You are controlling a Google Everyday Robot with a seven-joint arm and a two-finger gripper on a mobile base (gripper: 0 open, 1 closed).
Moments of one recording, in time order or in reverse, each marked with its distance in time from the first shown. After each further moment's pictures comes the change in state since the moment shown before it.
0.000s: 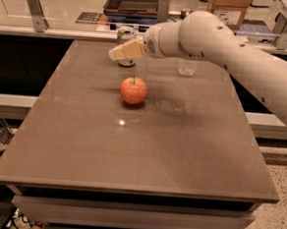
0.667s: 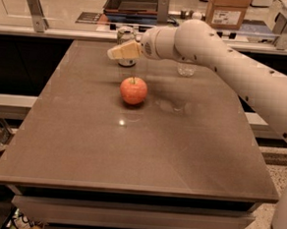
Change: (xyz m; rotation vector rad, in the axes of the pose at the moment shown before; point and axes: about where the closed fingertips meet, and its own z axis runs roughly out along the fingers) arm 0.005 -0.010 0.037 -0.024 -0.055 0.012
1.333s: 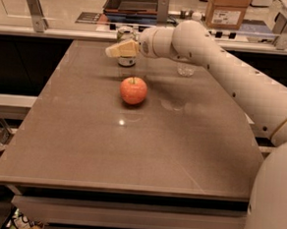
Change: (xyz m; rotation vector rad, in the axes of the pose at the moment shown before) arm 0.002 -0.014 0.030 -0.044 -0.039 0.014
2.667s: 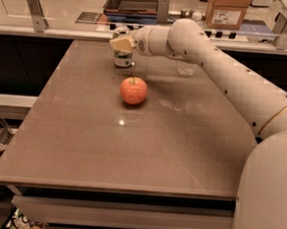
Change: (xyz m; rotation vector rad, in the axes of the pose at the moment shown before) arm -0.003 0.003 0.020 -0.034 -0.009 0.001
